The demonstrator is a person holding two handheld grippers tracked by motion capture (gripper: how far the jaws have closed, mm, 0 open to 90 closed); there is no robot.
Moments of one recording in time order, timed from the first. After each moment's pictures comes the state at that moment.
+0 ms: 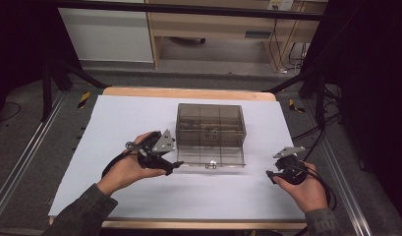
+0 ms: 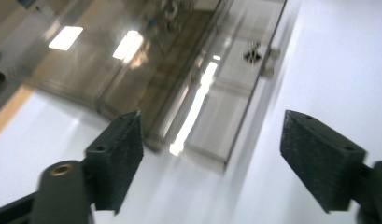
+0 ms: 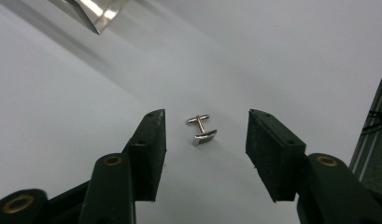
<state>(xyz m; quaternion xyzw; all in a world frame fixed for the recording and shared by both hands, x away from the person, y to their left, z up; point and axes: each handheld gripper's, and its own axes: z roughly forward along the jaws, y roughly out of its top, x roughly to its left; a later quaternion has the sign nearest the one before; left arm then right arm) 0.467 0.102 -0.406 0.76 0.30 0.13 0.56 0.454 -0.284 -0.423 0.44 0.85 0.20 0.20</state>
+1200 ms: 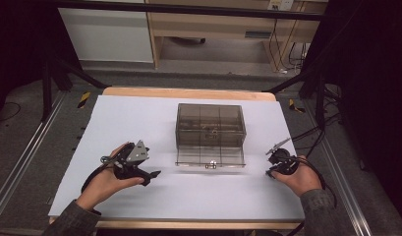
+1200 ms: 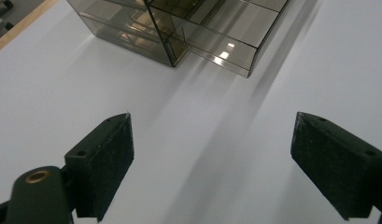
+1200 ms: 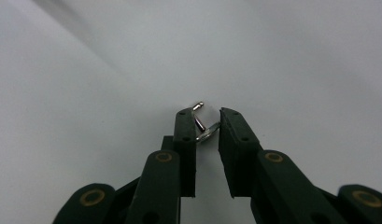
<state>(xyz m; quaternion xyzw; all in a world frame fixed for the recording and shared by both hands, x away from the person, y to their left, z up) 0.461 0.159 -0.441 0.75 0.35 0.14 0.55 0.492 -0.285 -0.445 0.42 0.89 0.13 0.11</state>
